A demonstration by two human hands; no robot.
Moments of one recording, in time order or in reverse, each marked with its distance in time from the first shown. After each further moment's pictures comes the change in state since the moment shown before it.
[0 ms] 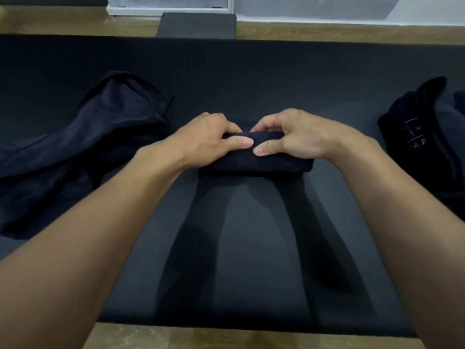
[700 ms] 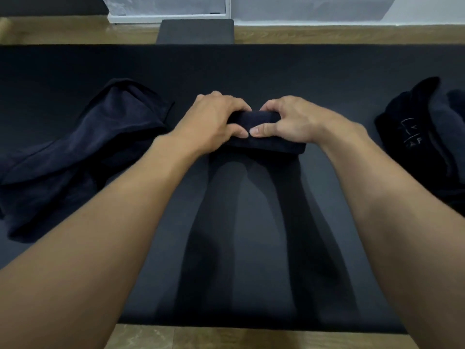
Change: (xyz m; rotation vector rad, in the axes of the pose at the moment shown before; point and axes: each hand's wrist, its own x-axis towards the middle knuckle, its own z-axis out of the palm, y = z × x) left_hand 0.022 0.012 -0.009 0.147 0.230 0.053; right_hand 0.017 -0.005 -0.013 -0.107 0.151 0.148
